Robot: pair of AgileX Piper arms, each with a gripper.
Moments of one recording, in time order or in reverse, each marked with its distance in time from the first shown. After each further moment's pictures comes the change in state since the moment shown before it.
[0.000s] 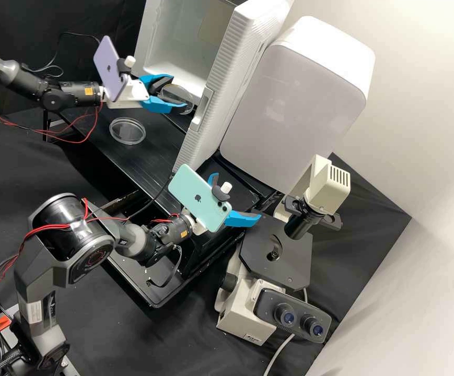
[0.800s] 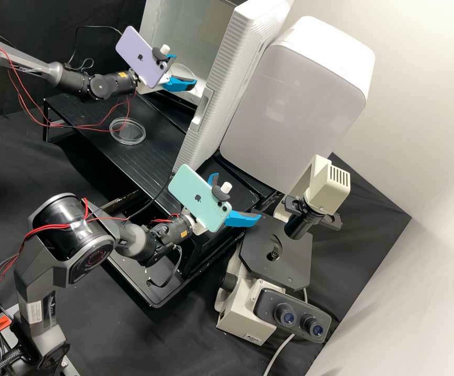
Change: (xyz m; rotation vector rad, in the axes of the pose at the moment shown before) left arm 0.081 0.007 -0.036 0.037 0.323 -0.010; right arm 0.000 0.000 0.000 0.000 0.000 0.000
